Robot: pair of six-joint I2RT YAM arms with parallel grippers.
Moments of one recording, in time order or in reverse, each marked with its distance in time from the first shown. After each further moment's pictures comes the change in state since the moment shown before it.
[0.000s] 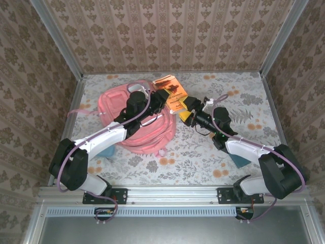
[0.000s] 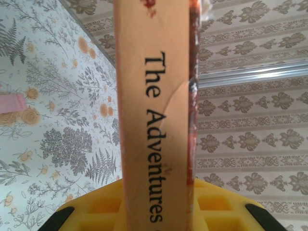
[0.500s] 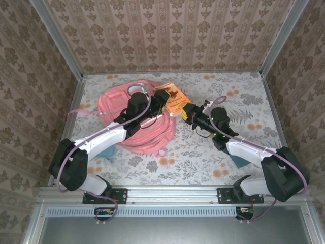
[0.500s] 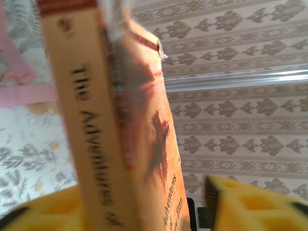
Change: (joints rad) left arm 0.003 -0.010 -0.005 -0.125 -0.011 0.009; right arm 0.004 -0.048 0.000 -0.194 0.046 -0.046
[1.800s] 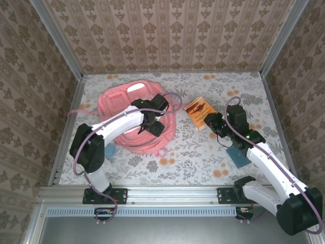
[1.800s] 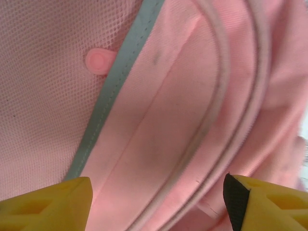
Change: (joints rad) left arm -0.090 0.297 0.442 -1.248 -0.357 1.259; right arm -0.180 -0.340 0.132 -0.968 0.126 -0.595
